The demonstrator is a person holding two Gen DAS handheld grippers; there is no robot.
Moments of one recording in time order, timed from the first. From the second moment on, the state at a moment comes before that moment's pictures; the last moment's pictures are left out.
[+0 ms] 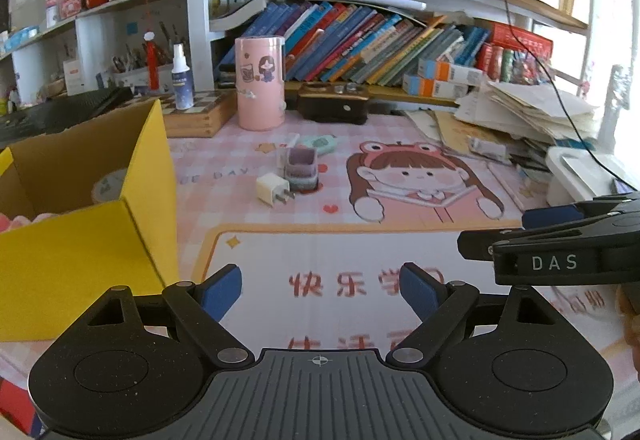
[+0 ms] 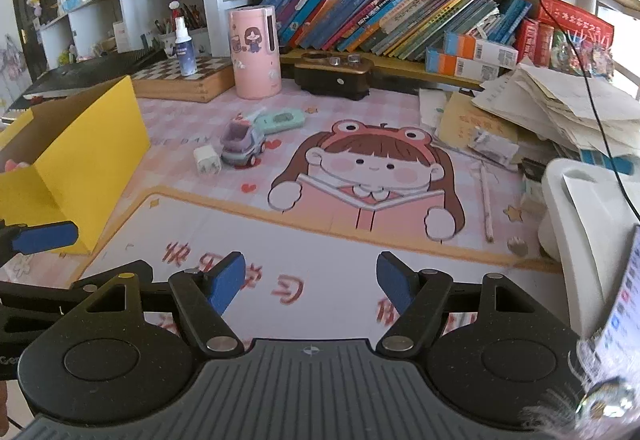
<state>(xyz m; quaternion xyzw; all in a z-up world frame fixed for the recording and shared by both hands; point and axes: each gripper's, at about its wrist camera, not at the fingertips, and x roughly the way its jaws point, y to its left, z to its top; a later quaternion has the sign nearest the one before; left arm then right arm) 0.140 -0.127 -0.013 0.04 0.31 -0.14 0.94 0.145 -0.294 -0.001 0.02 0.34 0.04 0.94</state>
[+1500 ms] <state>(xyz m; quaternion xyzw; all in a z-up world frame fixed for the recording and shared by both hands) 0.272 -0.170 -0.043 0.03 0.33 0.01 0.94 0.249 -0.341 0.003 0.03 0.32 0.11 0.94</state>
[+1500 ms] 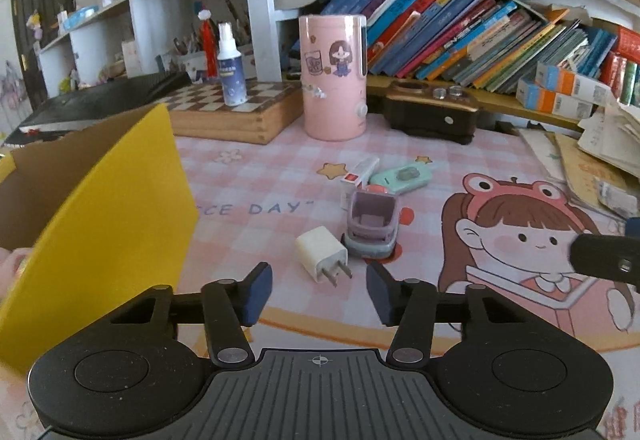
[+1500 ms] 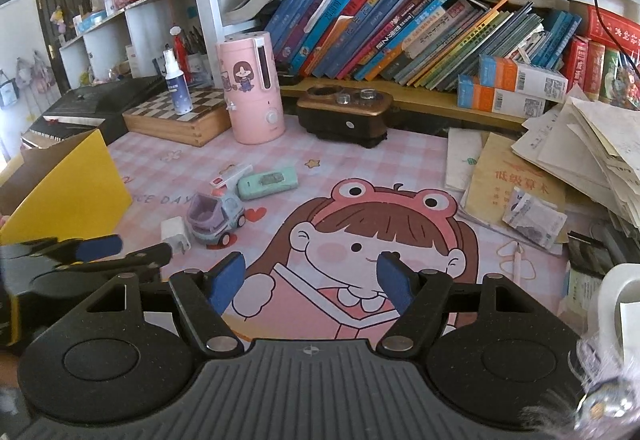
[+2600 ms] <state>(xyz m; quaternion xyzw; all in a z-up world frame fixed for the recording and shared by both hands) 0.232 -0.143 -0.018 0.02 0.32 -0.02 0.95 0.276 -0.319 -0.005 0.02 0.33 0.14 0.93</state>
